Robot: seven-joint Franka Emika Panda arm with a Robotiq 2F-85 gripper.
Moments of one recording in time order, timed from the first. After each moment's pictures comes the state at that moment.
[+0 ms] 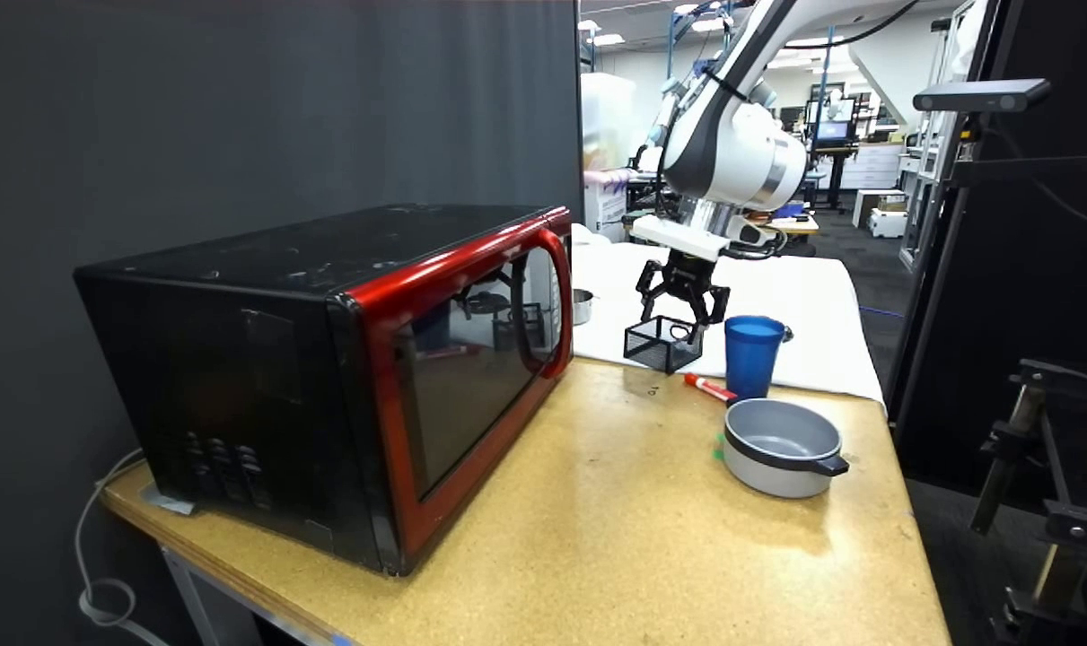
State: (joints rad) arm -0.20 0.73 0.04 -1.96 0.60 2.82 0.92
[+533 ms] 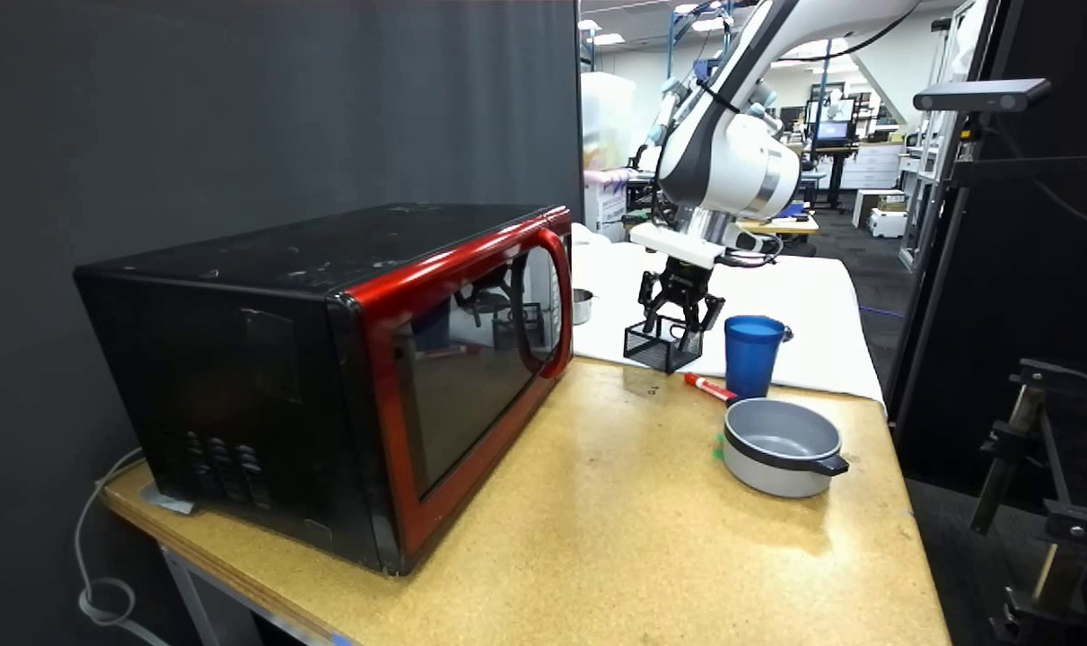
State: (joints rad) arm -0.19 0.78 0.03 -1.92 0.60 2.81 0.92
